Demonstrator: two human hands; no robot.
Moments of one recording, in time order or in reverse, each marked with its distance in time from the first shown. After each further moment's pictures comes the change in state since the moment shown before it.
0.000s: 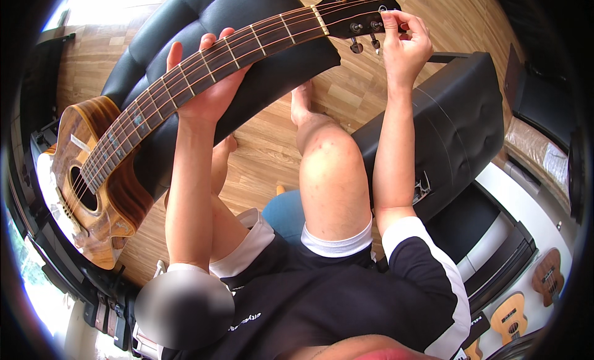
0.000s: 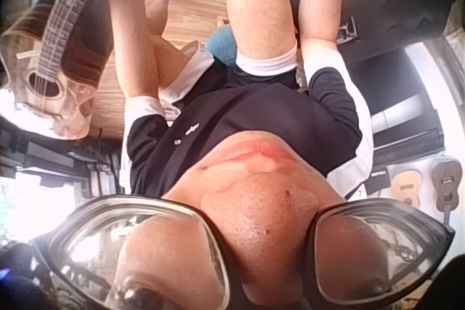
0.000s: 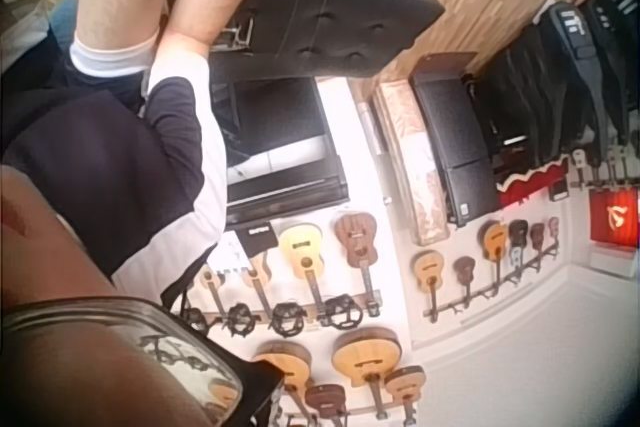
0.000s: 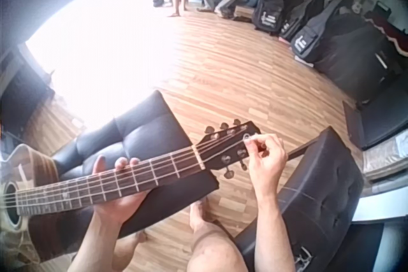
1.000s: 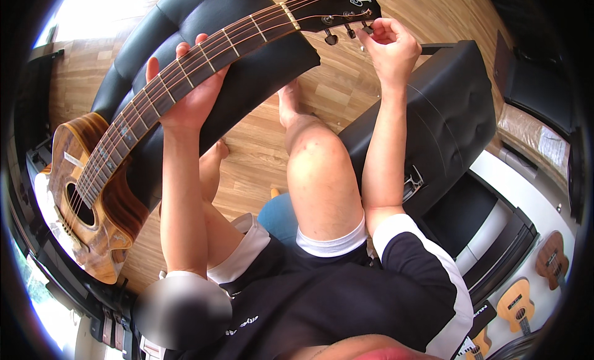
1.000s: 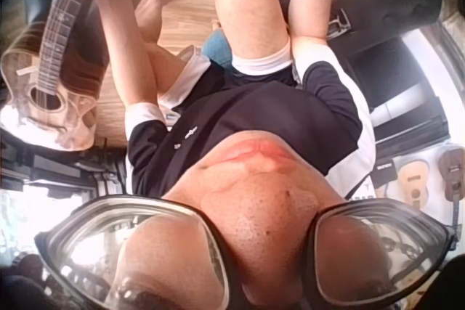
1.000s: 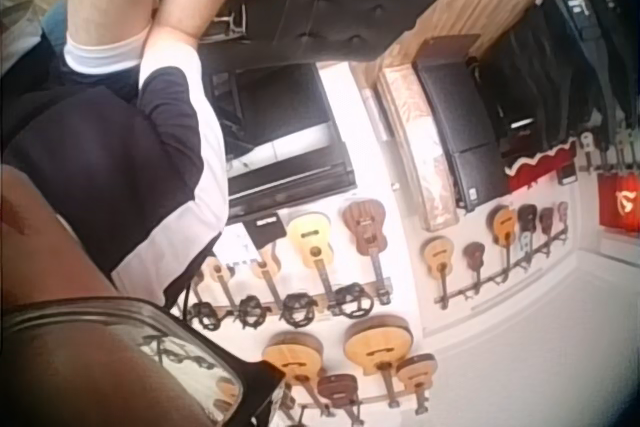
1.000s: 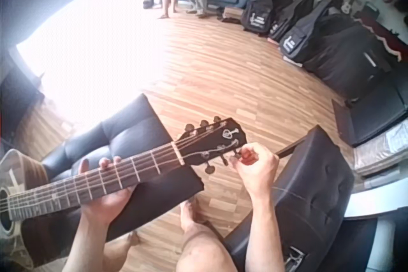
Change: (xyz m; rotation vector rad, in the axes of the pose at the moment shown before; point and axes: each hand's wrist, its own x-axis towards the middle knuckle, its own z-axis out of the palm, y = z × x) left_hand 0.000 0.005 -0.008 -0.027 0.041 0.040; right_hand -0.007 0.012 -0.026 -0.018 -0.201 0.159
